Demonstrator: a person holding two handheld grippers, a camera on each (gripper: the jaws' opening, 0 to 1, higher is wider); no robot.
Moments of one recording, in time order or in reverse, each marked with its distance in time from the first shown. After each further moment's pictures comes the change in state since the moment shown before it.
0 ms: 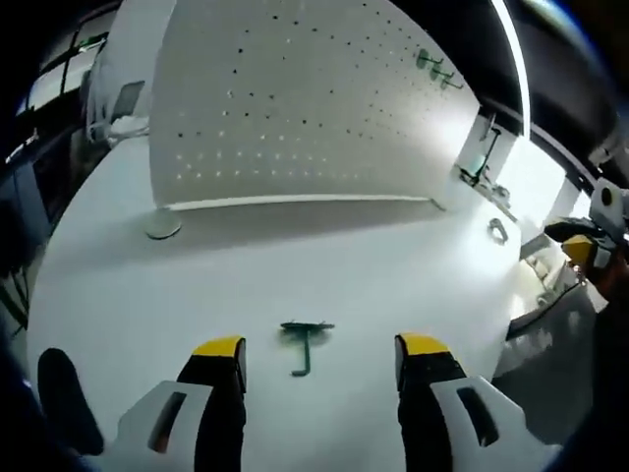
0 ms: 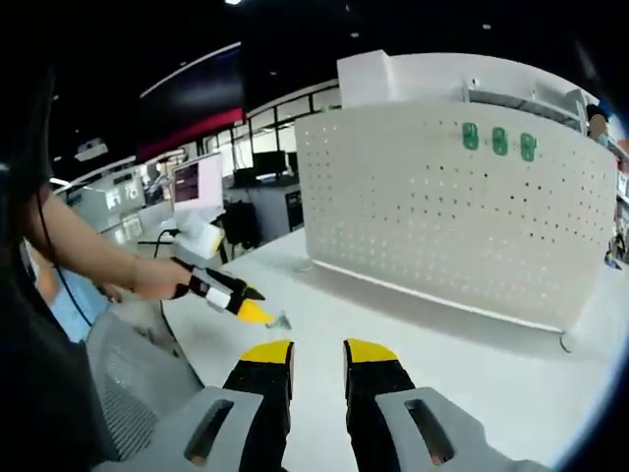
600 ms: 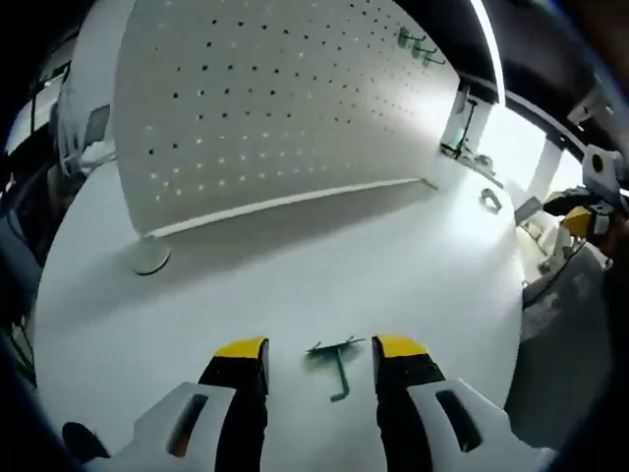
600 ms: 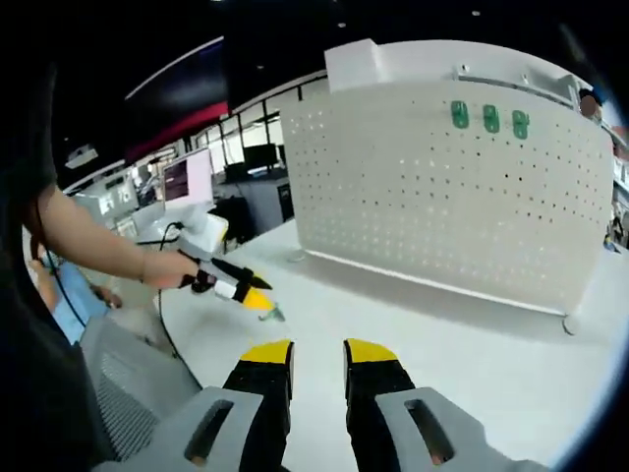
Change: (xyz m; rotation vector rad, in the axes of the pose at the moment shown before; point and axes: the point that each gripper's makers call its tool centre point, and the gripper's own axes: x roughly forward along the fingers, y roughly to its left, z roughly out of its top) left arm 0.021 0.010 0.006 0.242 0.045 -0.063; right arm 0.006 -0.012 -0.014 0.053 0.041 -0.021
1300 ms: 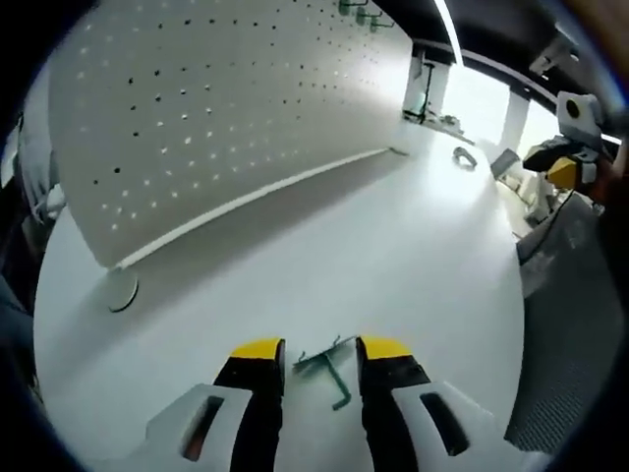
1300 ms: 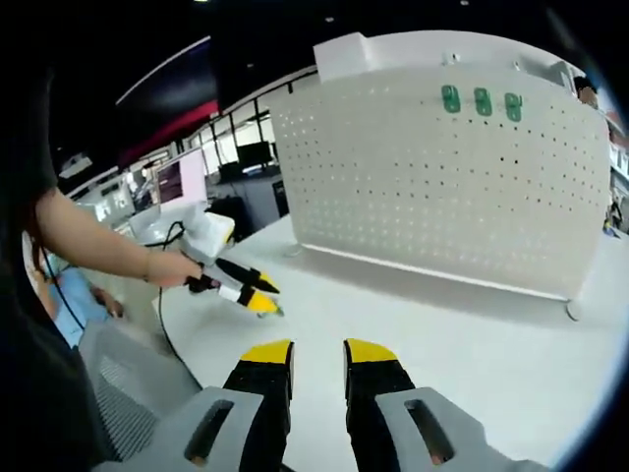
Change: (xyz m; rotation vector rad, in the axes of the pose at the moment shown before) left arm 0.016 -0.009 -0.004 0.098 0.045 -0.069; right arm 0.005 -0.001 -0.009 0.038 0.017 -0.003
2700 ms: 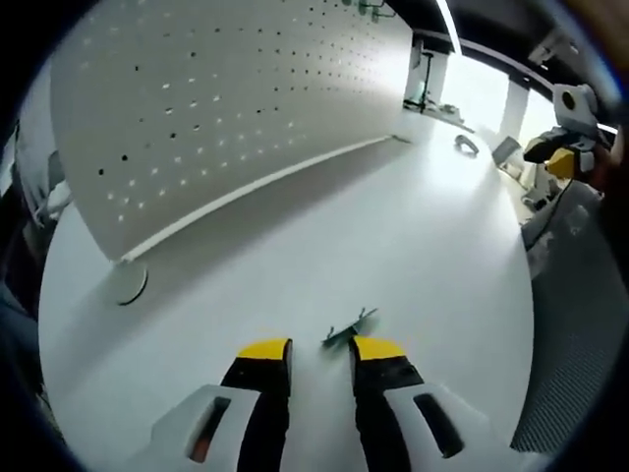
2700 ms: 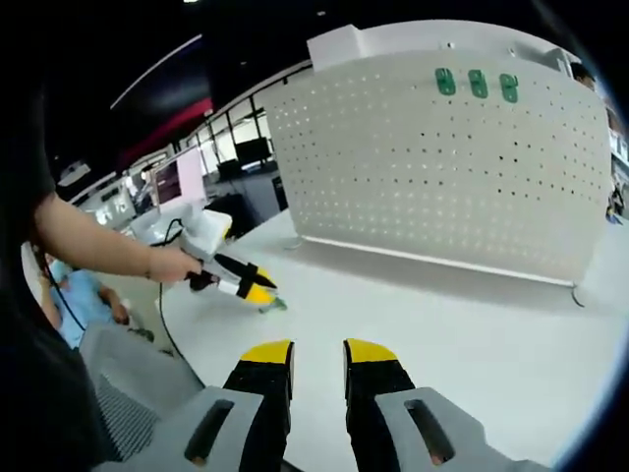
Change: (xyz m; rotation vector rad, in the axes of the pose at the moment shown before) left arm -0.001 0.015 -0.013 0.039 0.042 0.013; right arm 0.004 -0.004 -0.010 0.044 0.028 0.013
